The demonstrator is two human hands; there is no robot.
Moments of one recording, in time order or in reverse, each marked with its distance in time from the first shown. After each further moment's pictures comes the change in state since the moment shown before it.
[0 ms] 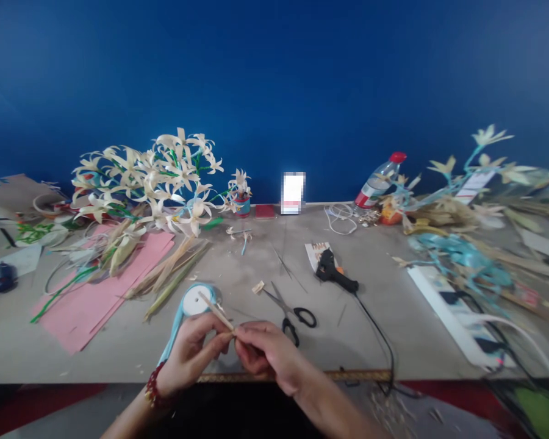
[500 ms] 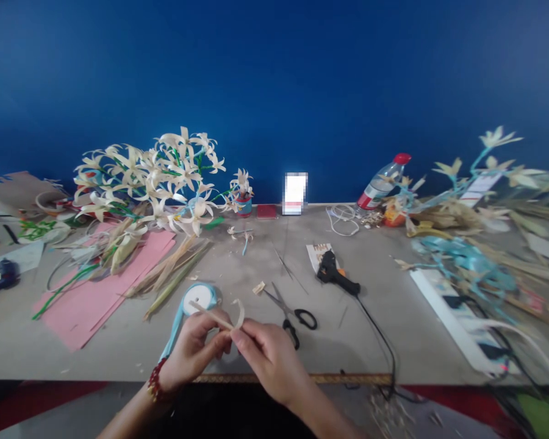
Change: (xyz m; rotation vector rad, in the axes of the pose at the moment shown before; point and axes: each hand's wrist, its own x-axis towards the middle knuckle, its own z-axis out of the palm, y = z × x) left_hand 0.000 -0.003 0.004 -0.048 -0.006 -0.036; right_hand -0.009 -0.002 0.004 -0.787 0.229 -0.381
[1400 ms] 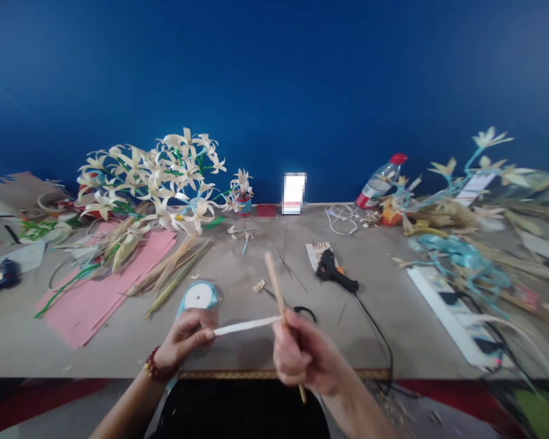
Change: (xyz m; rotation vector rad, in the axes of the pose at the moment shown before) left_hand -0.019 -0.049 -0.029 -0.254 -0.105 0.062; right_hand -0.012 0.020 -0.040 1.214 -0.451 0.138
